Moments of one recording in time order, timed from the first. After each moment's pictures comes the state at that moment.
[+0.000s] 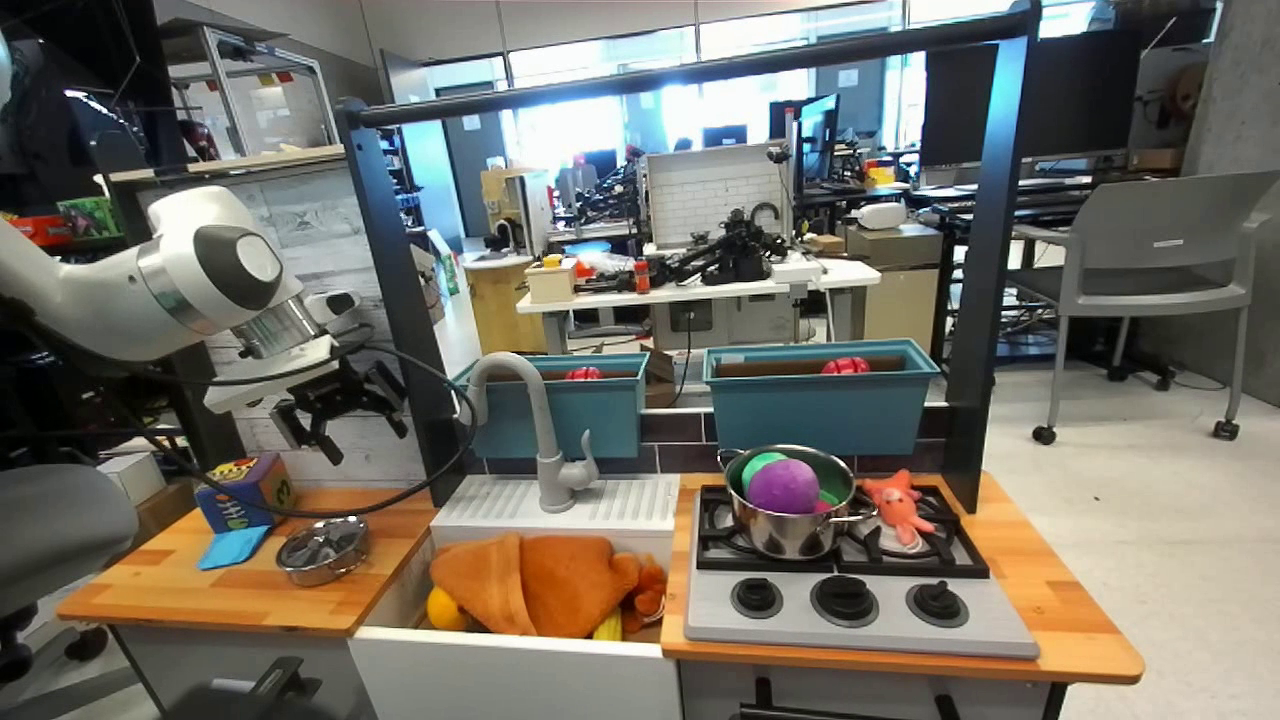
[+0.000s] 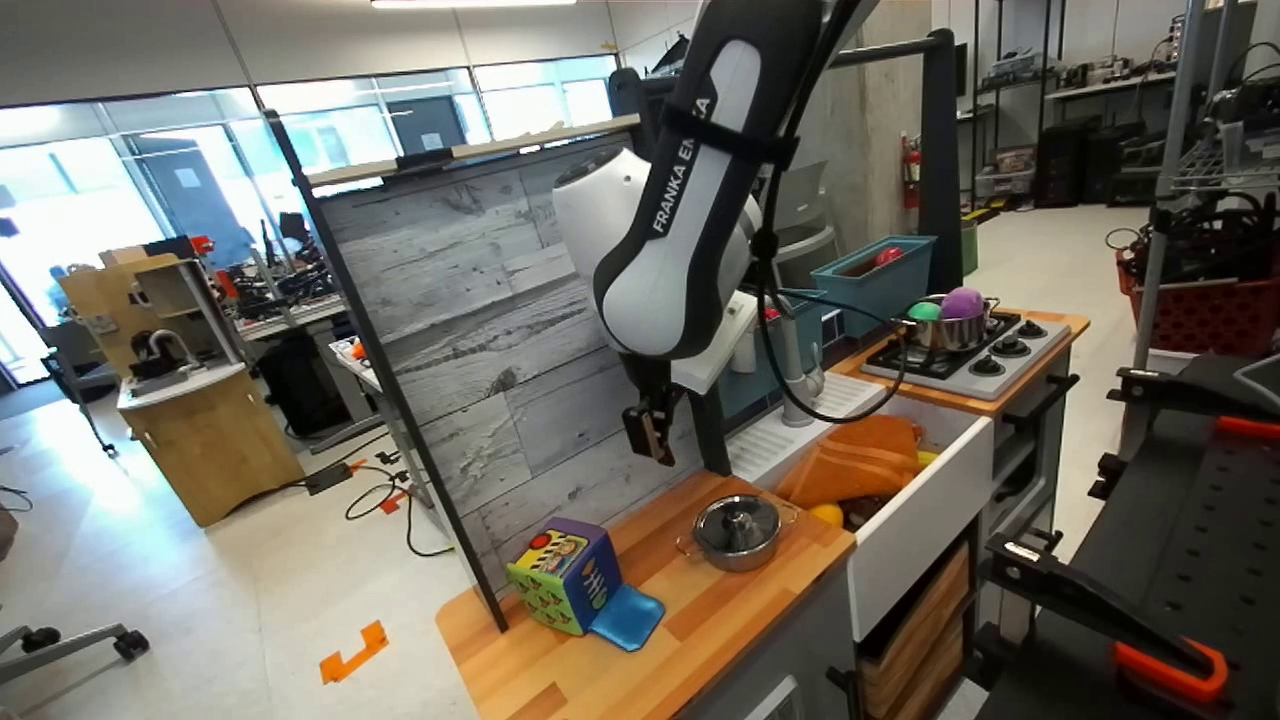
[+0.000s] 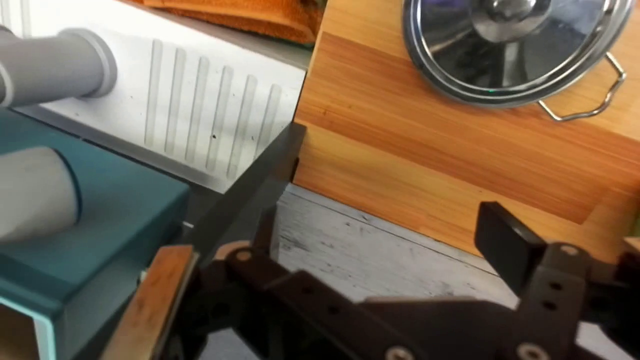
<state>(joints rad) 0.31 1.05 -0.15 -1.43 -0.26 2.57 0.12</state>
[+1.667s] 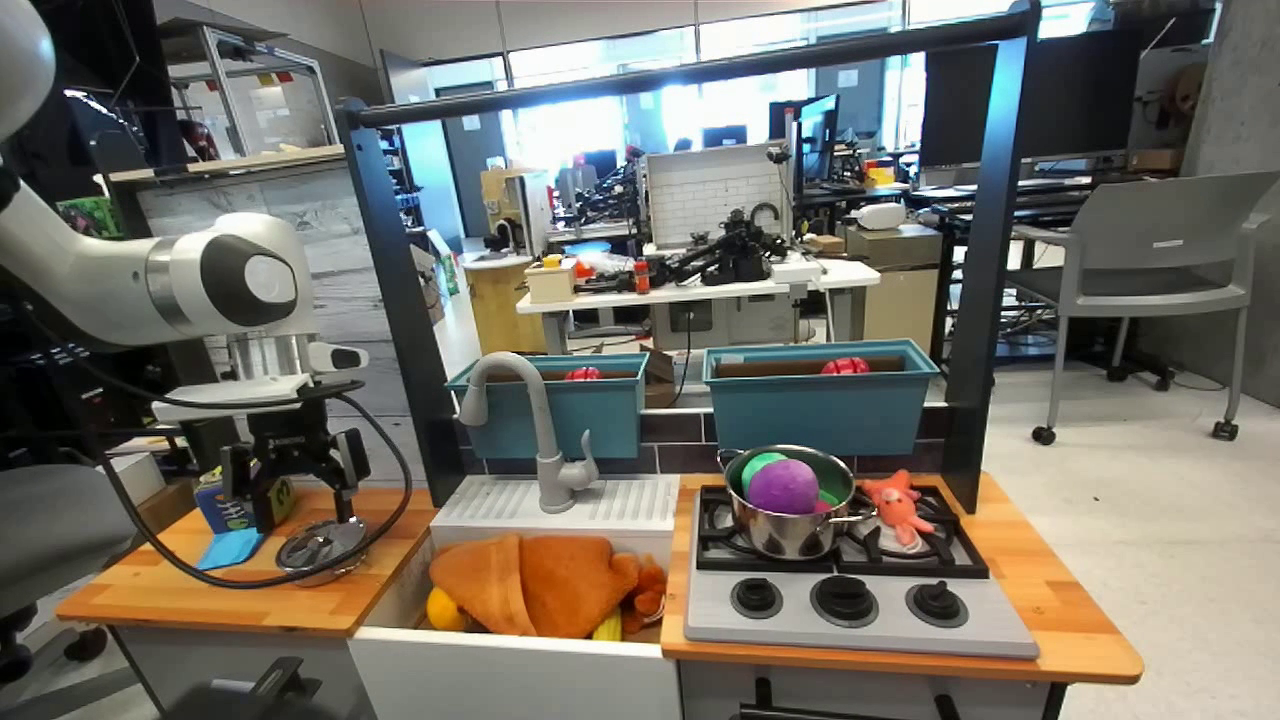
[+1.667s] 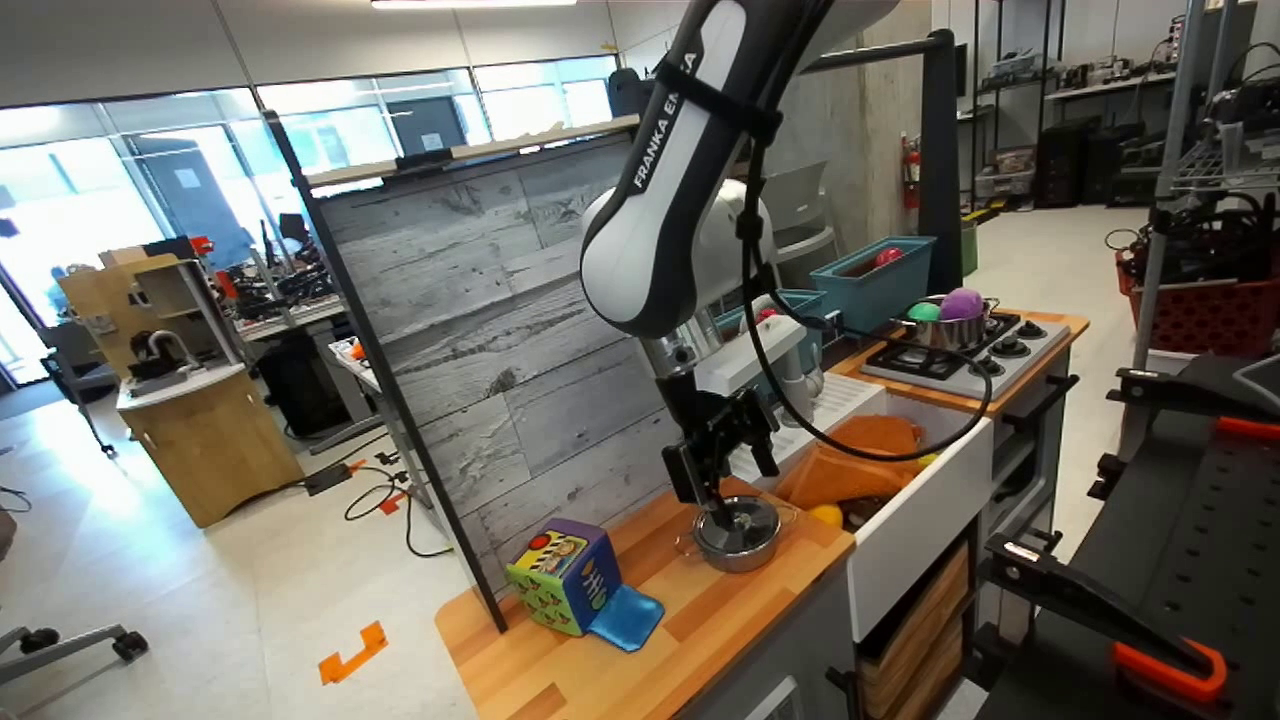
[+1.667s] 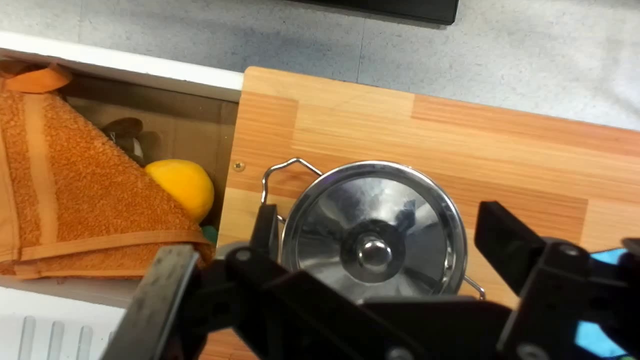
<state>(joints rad) 0.16 1.04 0.04 -1.43 -0.09 2.18 0.04</state>
